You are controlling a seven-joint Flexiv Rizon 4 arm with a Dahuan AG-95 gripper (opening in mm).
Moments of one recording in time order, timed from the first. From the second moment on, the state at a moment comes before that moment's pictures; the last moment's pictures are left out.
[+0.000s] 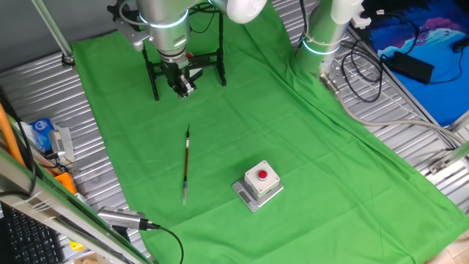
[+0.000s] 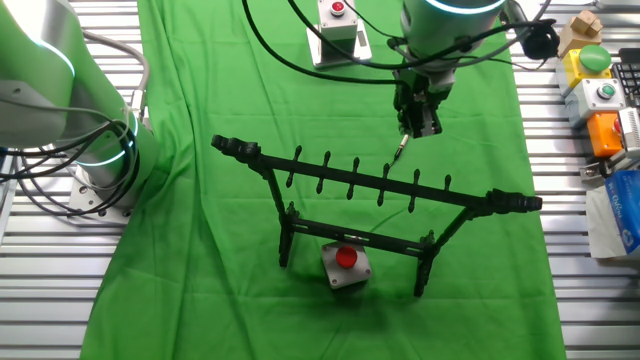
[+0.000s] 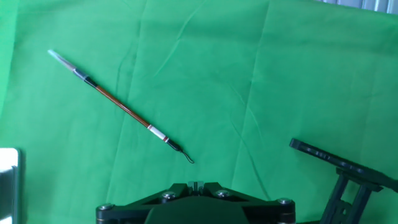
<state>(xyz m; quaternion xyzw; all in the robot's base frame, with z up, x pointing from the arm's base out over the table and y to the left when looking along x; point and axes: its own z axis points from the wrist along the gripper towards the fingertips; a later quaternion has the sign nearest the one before) 0.497 0.000 0.170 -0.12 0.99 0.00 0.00</state>
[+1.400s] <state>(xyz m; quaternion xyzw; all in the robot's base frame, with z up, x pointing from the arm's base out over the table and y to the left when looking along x) 0.499 0.000 0.170 -0.31 0.95 0.02 -0.05</state>
